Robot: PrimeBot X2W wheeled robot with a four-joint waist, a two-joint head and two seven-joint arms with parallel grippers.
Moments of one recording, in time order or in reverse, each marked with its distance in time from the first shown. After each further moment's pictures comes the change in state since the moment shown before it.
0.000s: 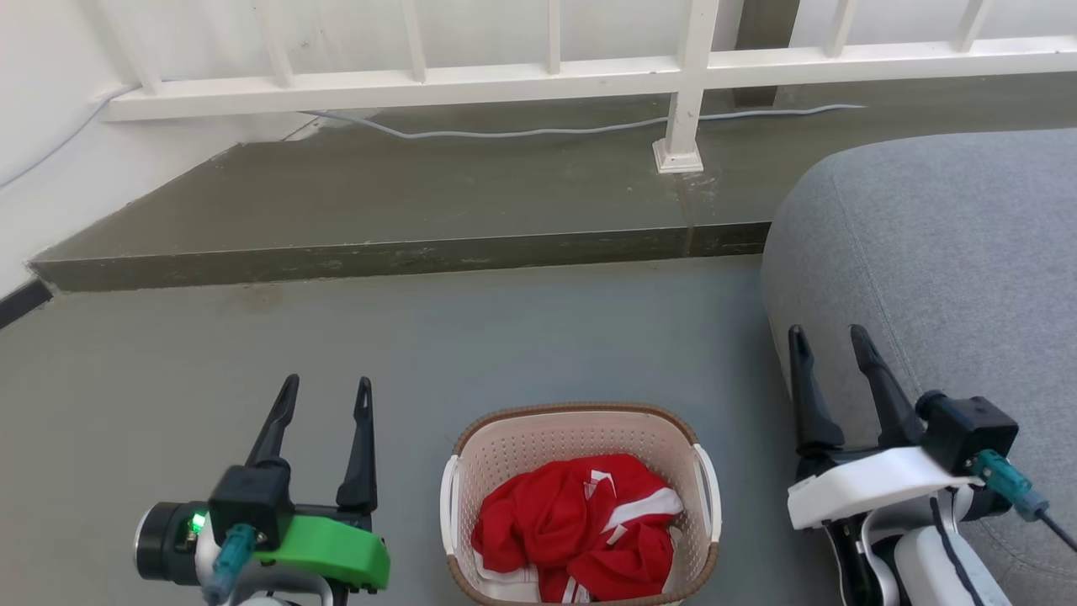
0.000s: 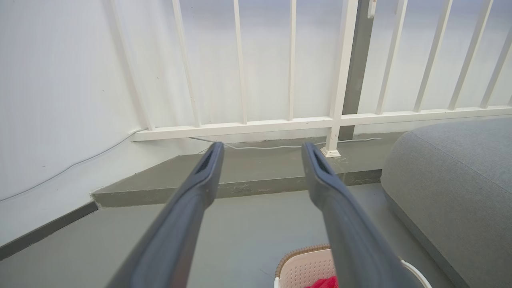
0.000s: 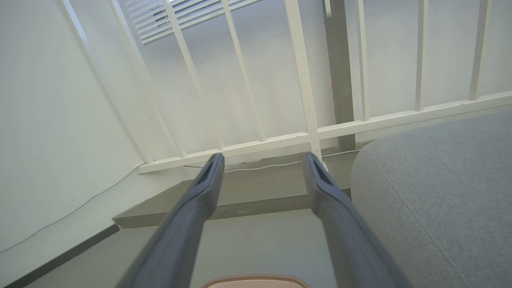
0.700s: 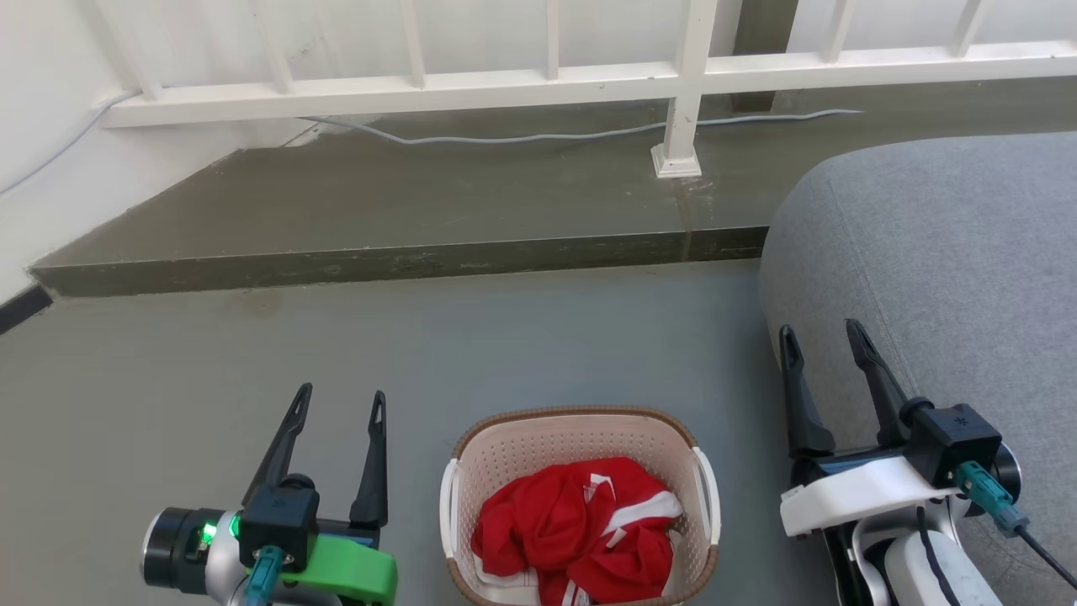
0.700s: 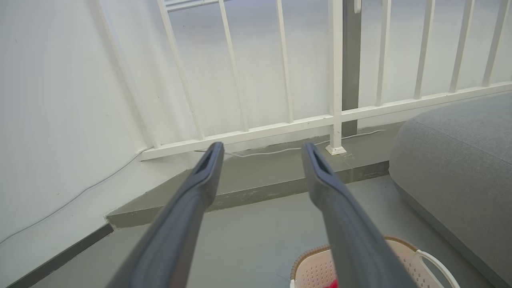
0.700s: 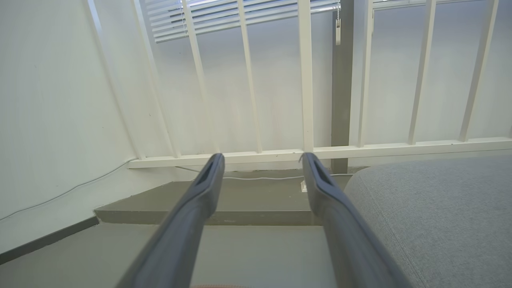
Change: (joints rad) left arm 0.028 0.002 -0.021 -0.010 0.123 0.017 -0.032; right arm 0.013 -0.006 0.025 -0.028 -0.139 -0.017 -0.037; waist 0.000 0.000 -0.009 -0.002
